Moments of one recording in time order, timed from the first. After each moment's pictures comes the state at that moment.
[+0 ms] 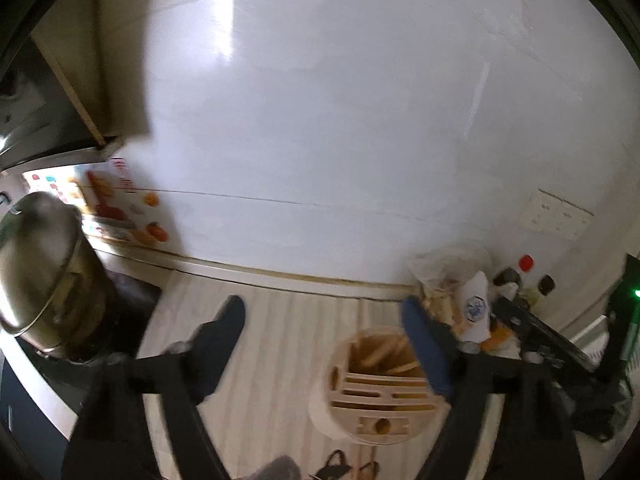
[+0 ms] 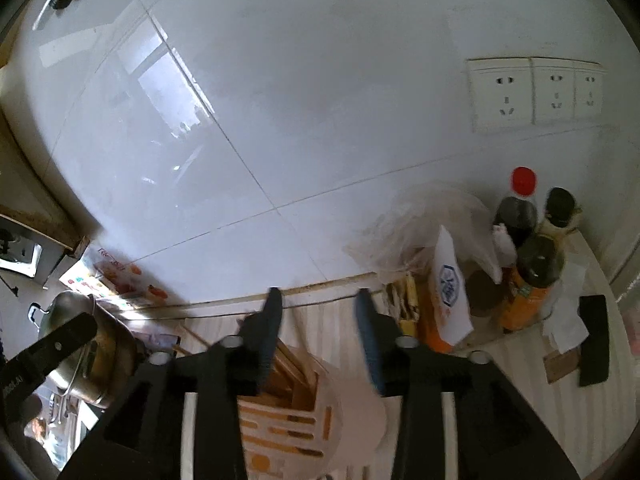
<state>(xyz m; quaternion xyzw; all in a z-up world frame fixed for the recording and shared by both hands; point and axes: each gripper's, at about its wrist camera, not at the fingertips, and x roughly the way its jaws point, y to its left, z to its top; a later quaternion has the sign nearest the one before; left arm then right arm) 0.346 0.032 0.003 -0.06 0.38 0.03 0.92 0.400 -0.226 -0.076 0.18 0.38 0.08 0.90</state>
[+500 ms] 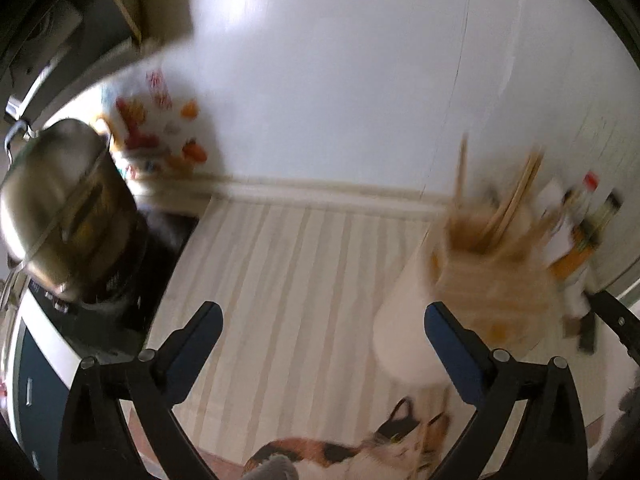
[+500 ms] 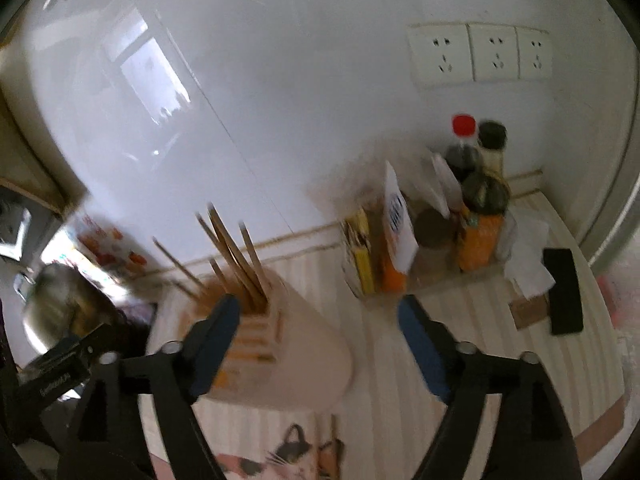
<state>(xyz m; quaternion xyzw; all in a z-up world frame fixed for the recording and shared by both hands) 0.309 0.055 -0.125 -0.02 0.46 0.09 0.88 0.325 -0.238 -0.107 0.15 0.41 0.05 0.90</state>
